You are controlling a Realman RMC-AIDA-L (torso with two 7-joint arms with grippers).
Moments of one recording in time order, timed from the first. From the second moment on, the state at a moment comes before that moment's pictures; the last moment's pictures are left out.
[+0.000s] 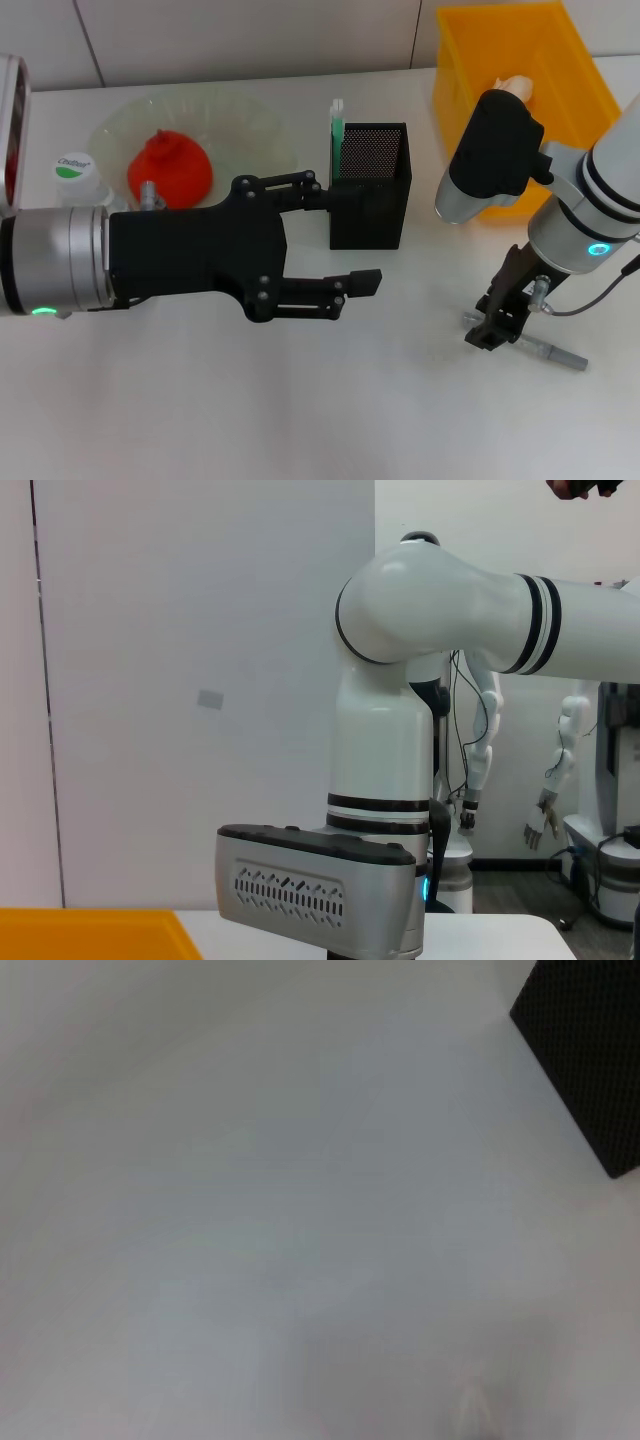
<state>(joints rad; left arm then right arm) -0.41 -2.07 1.36 0.99 1.46 1.54 -1.33 0.61 2.09 -1.50 -1.23 -2.68 -1.56 2.38</state>
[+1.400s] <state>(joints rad) -0.42 -2.07 1.36 0.98 1.46 1.54 -1.32 0.62 2.09 -1.52 -1.21 -2.68 -1.52 2.40</state>
